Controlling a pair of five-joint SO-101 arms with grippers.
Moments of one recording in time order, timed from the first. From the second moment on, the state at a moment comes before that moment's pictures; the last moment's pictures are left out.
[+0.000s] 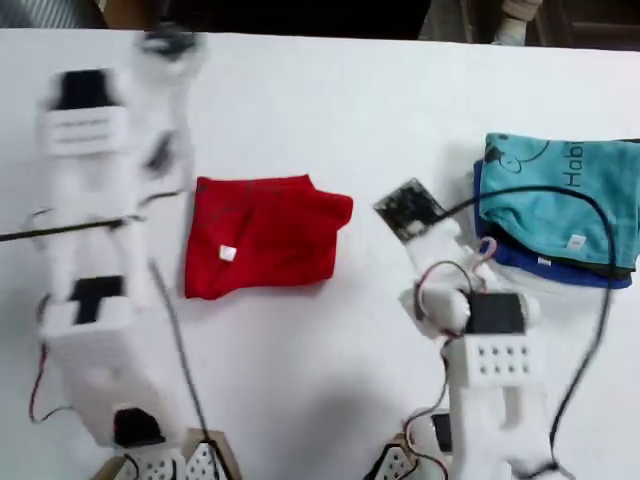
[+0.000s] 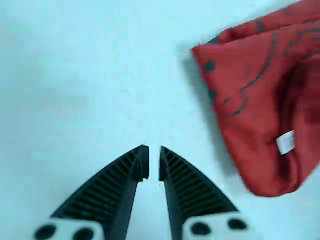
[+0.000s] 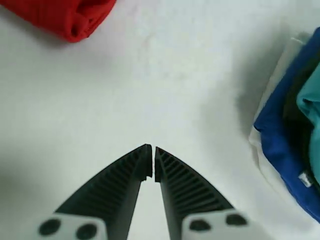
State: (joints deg) left arm -20.2 23.3 -38.0 101.1 -29.9; right arm -7.4 -48.0 49.8 73.5 34.8
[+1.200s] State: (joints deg) left arm -66.0 26.0 -18.2 91.2 -45.7; right arm -40.7 58.1 -64.5 94.8 31.3
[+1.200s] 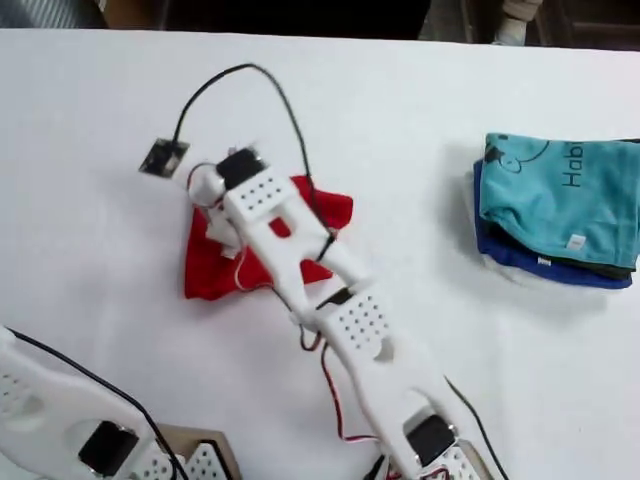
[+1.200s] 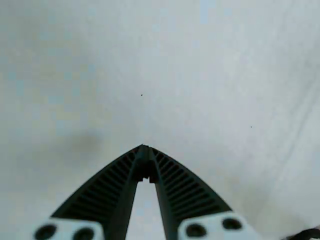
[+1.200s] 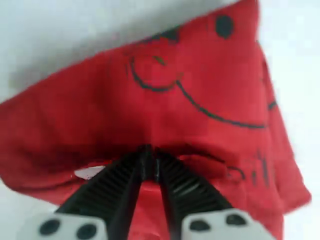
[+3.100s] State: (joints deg) left arm -62.2 26.2 -18.2 89.8 -44.4; right arm -31.4 33.9 -20.5 96.4 31.3
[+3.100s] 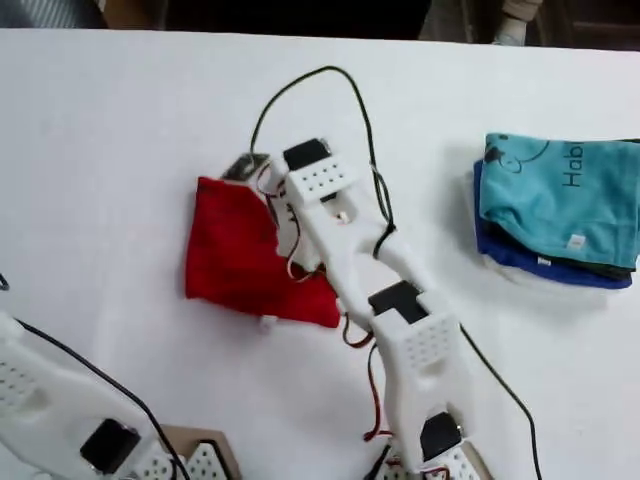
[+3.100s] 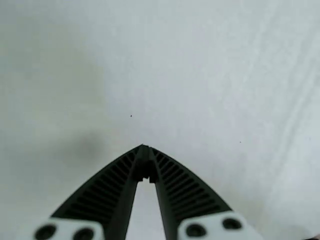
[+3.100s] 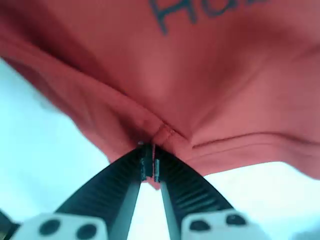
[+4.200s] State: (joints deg) left arm -62.2 26.2 -18.2 88.8 -44.4; right arm -19.5 39.4 -25.1 77.8 24.8
